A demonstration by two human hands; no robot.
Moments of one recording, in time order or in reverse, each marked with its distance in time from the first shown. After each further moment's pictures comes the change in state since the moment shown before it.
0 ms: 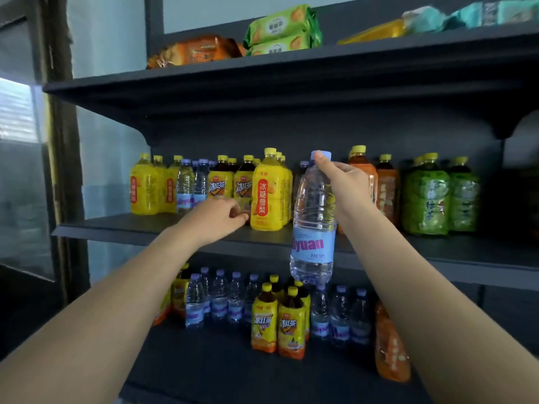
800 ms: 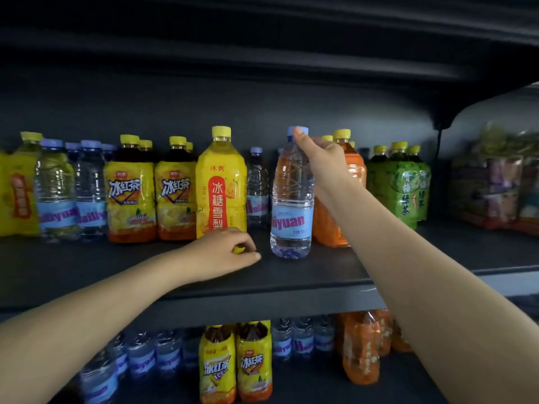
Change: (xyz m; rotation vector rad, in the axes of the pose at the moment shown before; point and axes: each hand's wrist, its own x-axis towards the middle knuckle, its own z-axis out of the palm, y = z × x) left_hand 0.141 -0.030 0.112 -0.298 -0.417 0.444; right_hand 0.139 0.050 0.035 -0.154 0.192 -0.079
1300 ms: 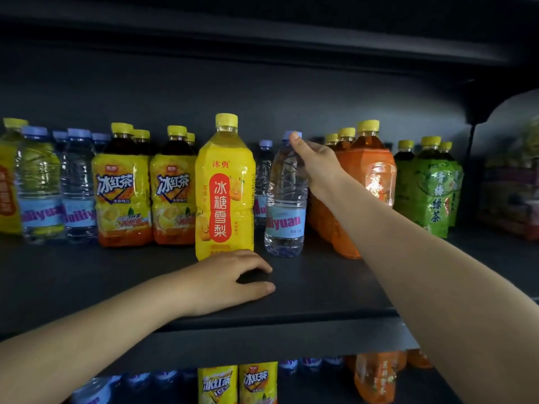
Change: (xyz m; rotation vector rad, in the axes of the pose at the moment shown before) left_hand 0.006 -0.014 0.016 -0.017 -0.121 0.084; right_hand 0.066 0.049 0.019 -0.009 -0.130 0.082
